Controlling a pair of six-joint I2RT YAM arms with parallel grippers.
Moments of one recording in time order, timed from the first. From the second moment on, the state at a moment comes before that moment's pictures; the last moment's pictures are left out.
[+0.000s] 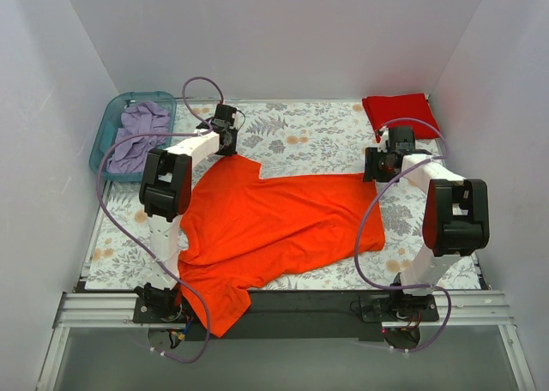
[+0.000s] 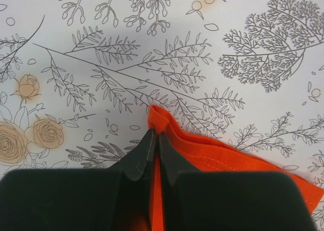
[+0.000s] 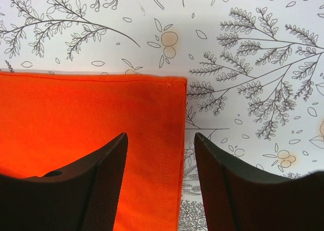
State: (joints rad) left arm -0.29 2.22 1.66 -0.39 -0.19 -0.10; right arm 0.03 1.71 1.07 -0.36 -0.13 0.04
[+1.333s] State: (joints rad) left arm -0.28 2.22 1.67 -0.40 -0.25 -0.13; right arm 0.08 1.88 1.17 -0.29 -0.09 -0.14
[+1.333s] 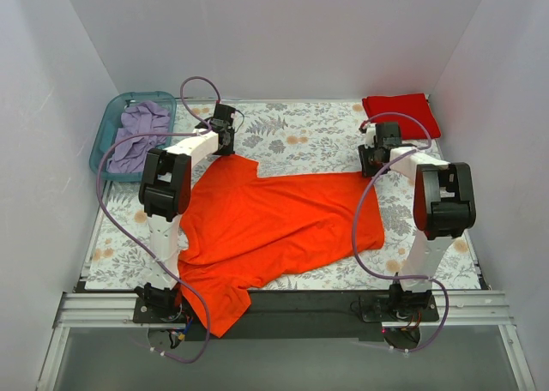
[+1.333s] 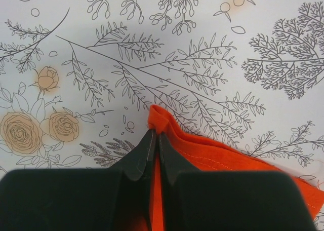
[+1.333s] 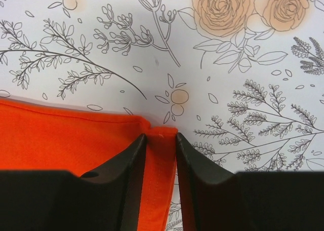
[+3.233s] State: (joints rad) left arm -0.26 1.30 2.03 -0.60 -0.31 -0.09; right arm 0.11 0.80 1.42 -0.55 -0.12 -0.21
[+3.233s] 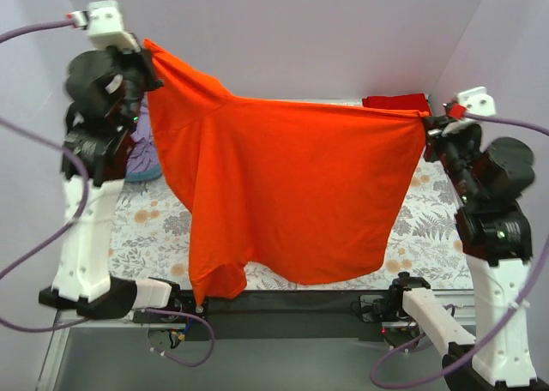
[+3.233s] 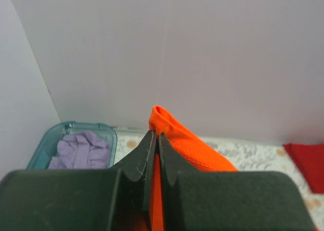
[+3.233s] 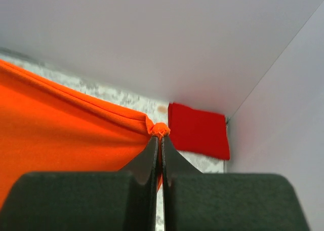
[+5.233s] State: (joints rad) left arm -0.28 2.37 2.10 -0.29 -0.30 0.04; right arm 0.03 1.94 1.30 0.07 0.05 -0.23
